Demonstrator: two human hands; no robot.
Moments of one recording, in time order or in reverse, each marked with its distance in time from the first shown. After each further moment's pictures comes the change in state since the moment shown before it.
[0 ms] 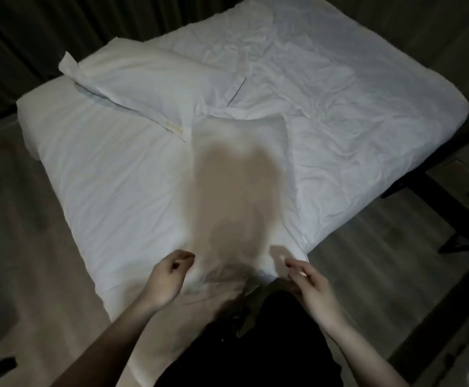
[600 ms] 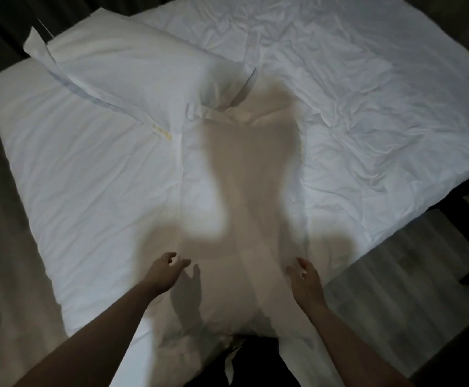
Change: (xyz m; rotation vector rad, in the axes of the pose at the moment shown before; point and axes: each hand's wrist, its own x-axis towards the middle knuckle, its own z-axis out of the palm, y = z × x) left_hand 0.217 -0.004 0.034 0.124 -0.078 -0.425; right_hand 0.255 0.015 0.002 -0.239 0.142 0.242
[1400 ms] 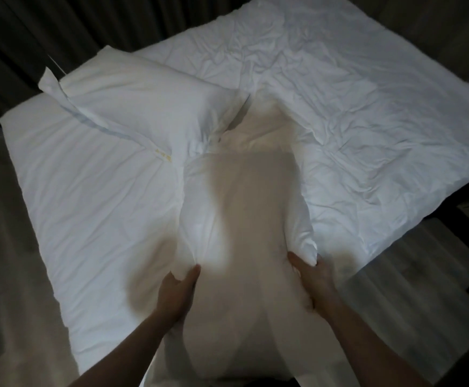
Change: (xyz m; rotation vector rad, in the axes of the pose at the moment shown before) left_hand -0.074 0.041 0.010 -0.271 0.241 0.158; right_hand -0.038 -0.086 -0.039 0.310 0.061 -0.003
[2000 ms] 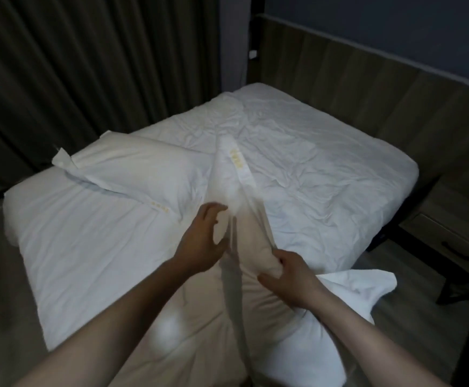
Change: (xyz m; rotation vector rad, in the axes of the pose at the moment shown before) left_hand -0.078 0.167 -0.059 0.340 -0.045 1.119; right_hand -0.168 -0.066 -0.034 -0.545 -0.189 -0.764
